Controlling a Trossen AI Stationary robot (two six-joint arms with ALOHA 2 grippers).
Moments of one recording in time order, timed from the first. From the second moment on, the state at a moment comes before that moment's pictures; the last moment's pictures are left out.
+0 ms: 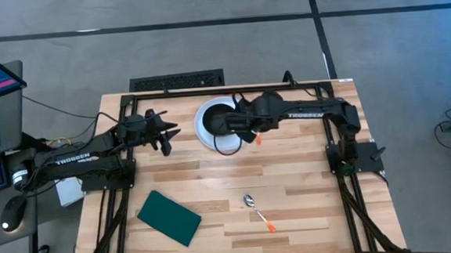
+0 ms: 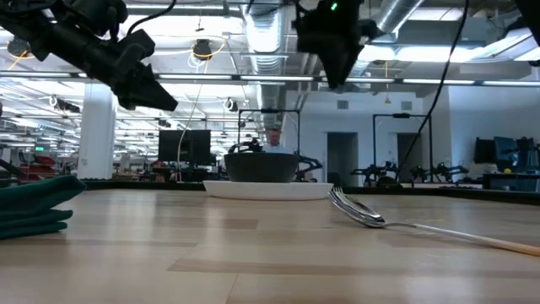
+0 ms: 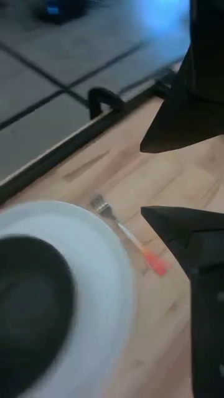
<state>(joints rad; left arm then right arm) 0.43 0.69 0.37 -0.08 -0.03 -0.05 -0.06 1.94 1.93 -1.56 0.62 0.60</state>
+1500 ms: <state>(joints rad) 0.43 0.69 0.37 -0.17 -0.03 -0.05 0.54 1.95 1.43 -0.90 0.10 1.17</state>
